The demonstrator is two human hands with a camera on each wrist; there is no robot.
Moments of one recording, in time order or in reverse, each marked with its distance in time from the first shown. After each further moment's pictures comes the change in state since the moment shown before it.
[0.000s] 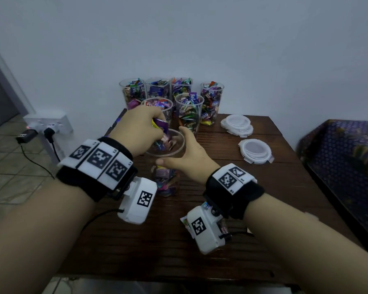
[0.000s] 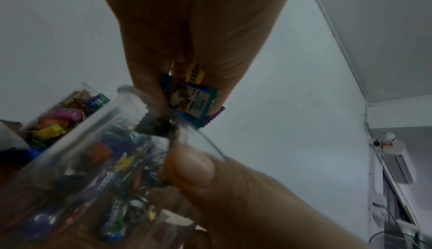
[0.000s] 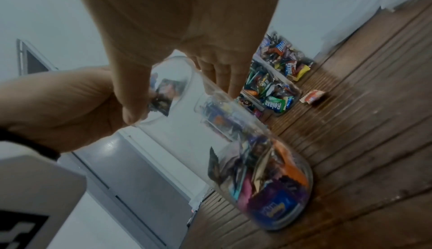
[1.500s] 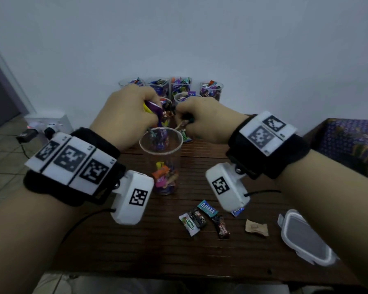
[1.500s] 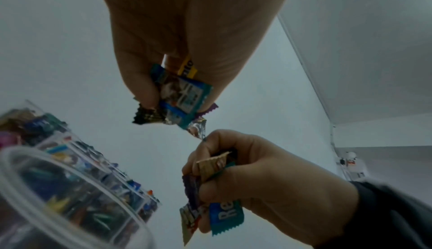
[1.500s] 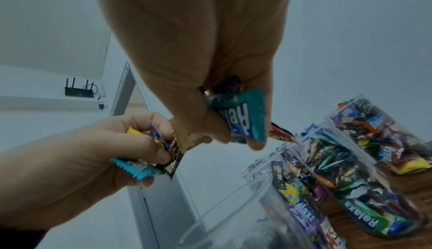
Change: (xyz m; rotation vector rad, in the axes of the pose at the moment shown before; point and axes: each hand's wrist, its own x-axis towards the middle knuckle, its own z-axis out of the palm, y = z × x) left_hand -0.014 0.018 -0.031 -0.014 0.139 0.055; right_hand 0.006 -0.077 -0.062 -0.792 -0.106 -0.343
